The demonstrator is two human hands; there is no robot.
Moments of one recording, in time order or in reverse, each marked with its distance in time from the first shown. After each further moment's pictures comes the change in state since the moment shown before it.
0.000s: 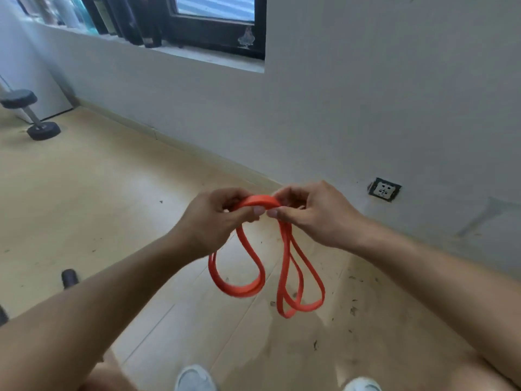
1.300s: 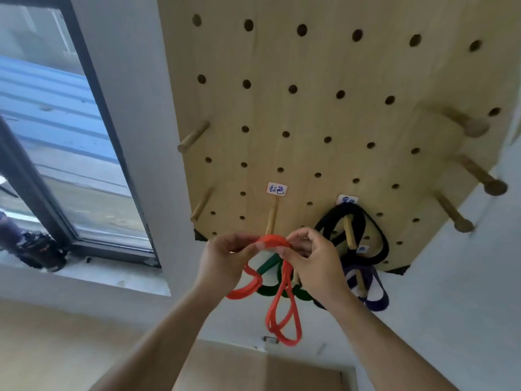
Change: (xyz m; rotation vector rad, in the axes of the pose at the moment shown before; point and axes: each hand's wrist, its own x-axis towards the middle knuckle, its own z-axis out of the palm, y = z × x) left_hand 0.321 0.627 -0.193 -0.354 -0.106 0.019; right_hand 0.087 -0.330 -0.594 0.293 0.736 0.386
